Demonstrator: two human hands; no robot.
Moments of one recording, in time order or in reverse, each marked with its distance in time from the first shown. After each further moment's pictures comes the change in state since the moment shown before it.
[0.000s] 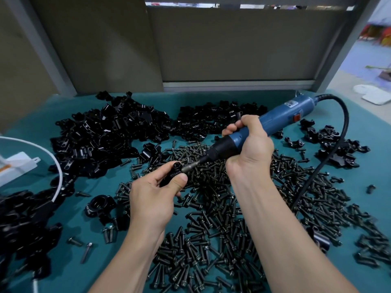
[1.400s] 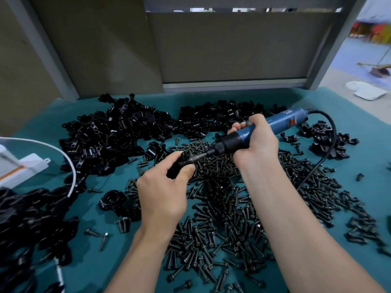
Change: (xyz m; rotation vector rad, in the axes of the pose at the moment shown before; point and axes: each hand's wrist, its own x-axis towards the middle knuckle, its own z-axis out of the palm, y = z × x) left_hand -0.008 0.009 -0.004 0.355 0.066 0.388; right_hand -0.009 -0.022 0.005 -0.064 0.209 0.163
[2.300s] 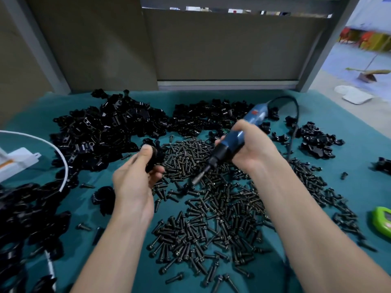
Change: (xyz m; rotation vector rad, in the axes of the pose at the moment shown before) left_hand 0.023 0.008 -0.024 -0.793 0.087 -0.613; right_hand 0.006 -0.014 -0.013 -0.453 -0.091 0.156
